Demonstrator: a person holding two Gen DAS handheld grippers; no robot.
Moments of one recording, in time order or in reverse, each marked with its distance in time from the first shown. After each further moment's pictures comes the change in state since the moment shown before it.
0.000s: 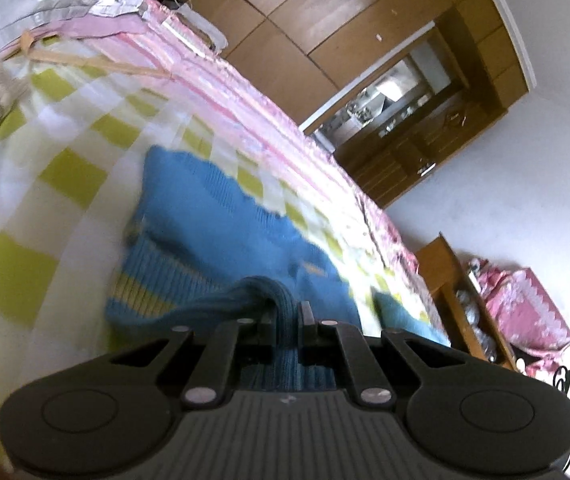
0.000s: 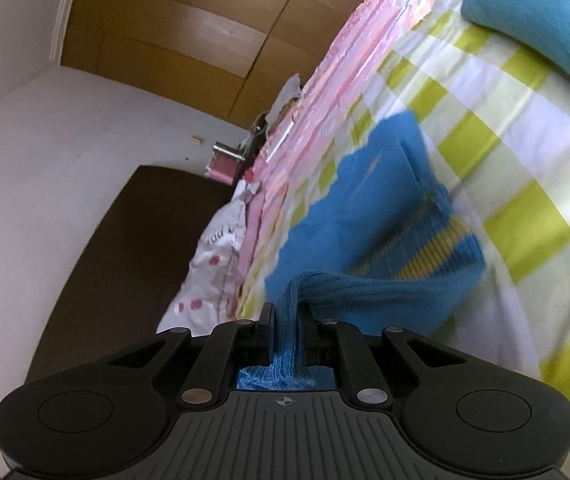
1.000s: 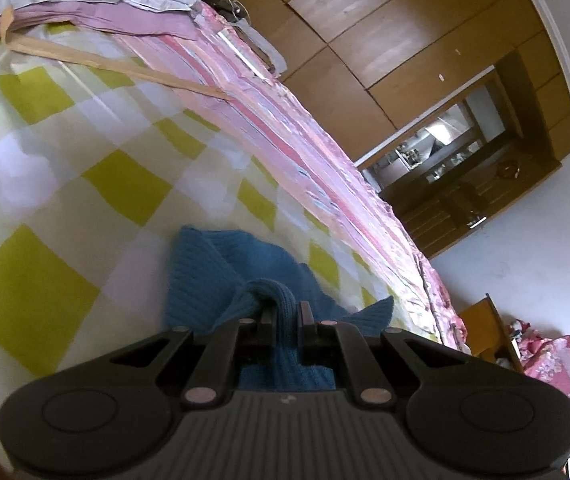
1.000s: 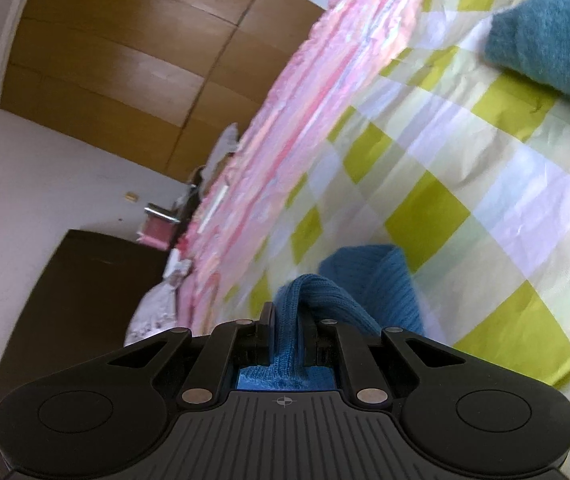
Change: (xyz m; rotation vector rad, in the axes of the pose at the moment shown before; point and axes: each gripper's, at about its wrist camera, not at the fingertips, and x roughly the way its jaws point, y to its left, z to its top) left arm 0.120 0.068 0.077 -0.113 -0.101 0.119; right arm 0.141 -0.052 0.122 0.059 -0.127 -0.198
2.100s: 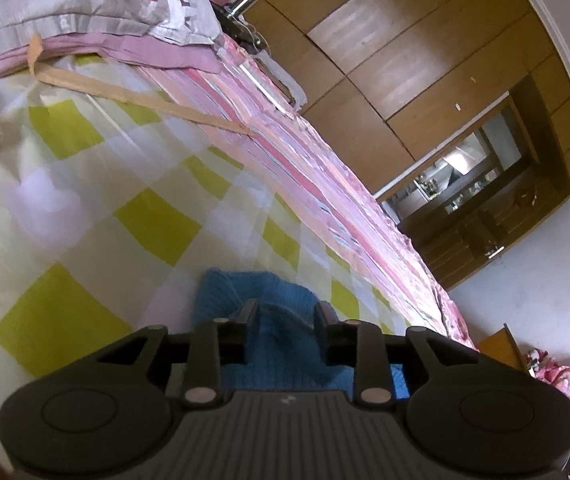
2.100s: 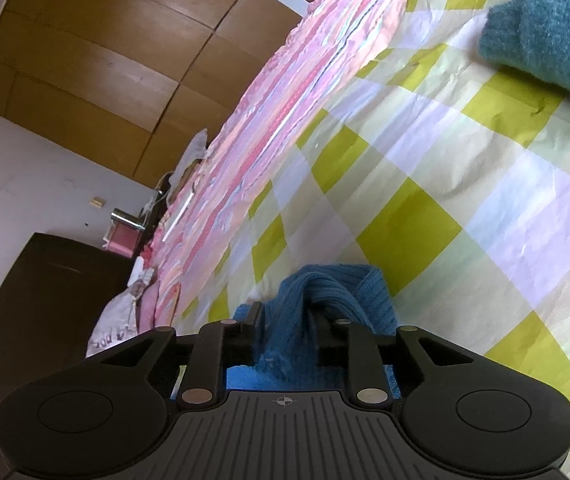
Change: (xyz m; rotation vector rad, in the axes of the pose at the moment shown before) left arm -0.011 0.004 0.007 -0.011 -0.102 0.066; right arm 0.023 -0.003 0.004 -0.027 -0.036 -0.087
